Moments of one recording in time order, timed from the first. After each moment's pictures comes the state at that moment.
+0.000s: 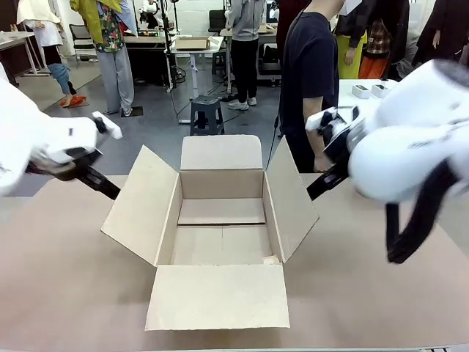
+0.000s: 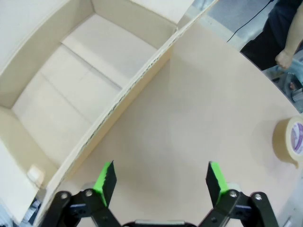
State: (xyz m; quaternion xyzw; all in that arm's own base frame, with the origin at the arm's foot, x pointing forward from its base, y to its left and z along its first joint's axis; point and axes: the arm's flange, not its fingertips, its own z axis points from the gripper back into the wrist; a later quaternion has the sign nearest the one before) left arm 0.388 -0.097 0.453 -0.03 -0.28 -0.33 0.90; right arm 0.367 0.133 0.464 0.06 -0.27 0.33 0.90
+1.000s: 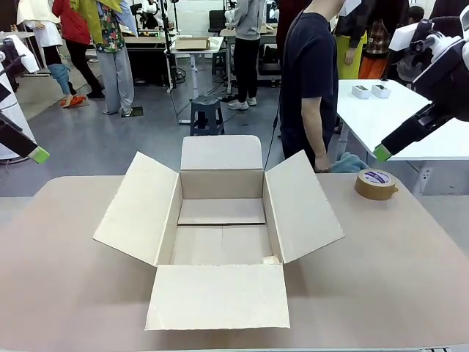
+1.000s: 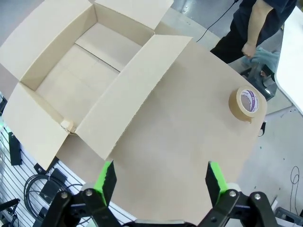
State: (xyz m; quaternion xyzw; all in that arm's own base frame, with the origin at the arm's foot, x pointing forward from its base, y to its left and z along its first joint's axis) left arm 0.305 -0.053 0.586 0.02 -0.28 -0.35 0.89; right arm 0.270 0.081 0.596 0.01 -0.29 0.30 0.91
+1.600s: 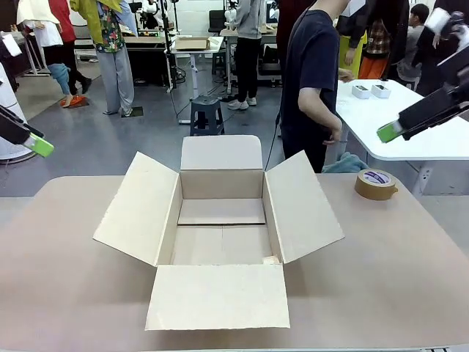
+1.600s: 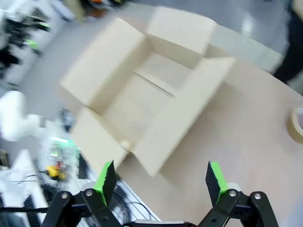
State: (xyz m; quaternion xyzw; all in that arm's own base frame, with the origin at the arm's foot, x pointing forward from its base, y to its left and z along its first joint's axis) left arm 0.337 -0.011 0.587 -0.24 -0.27 -0.43 0.83; right arm 0.301 0.010 0.601 0.29 -0.29 0.29 0.86
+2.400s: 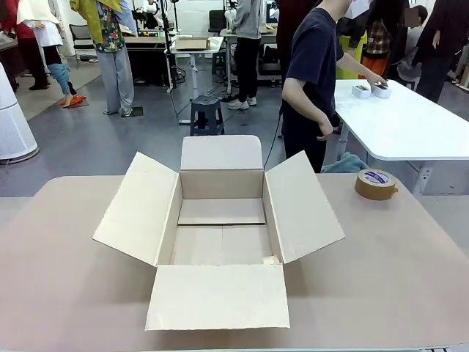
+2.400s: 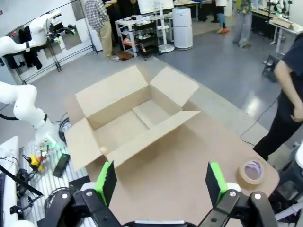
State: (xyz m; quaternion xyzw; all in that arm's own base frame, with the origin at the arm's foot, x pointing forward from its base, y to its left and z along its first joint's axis) left arm 0.328 0.152 0.611 -0.32 -0.44 -0.52 0.66; right arm 0.285 -0.156 0.635 0.28 -0.46 0.37 0.76
